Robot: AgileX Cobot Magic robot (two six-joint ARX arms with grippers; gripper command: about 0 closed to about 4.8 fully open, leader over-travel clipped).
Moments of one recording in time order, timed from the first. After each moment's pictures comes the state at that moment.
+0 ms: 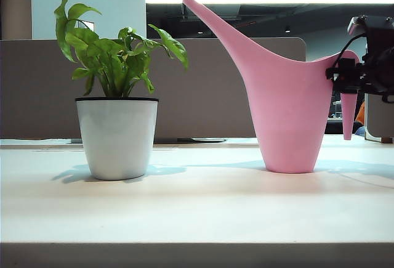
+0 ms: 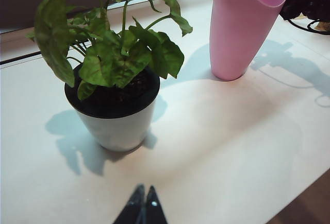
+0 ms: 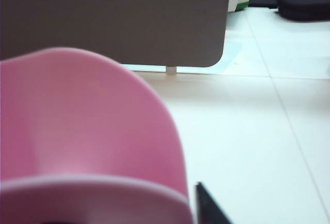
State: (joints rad) left arm -0.12 0.48 0.76 -0.66 0.44 0.14; right arm -0.04 1.71 0.82 0.78 -0.13 0.00
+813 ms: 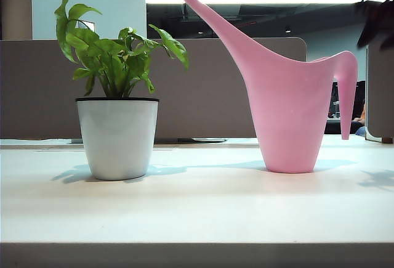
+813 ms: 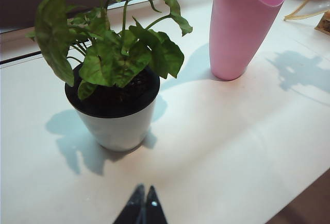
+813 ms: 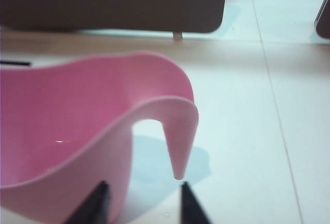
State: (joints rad) left arm -0.12 0.47 0.76 -0.66 0.44 0.14; right arm -0.04 1.16 0.82 0.04 -0.13 -0.02
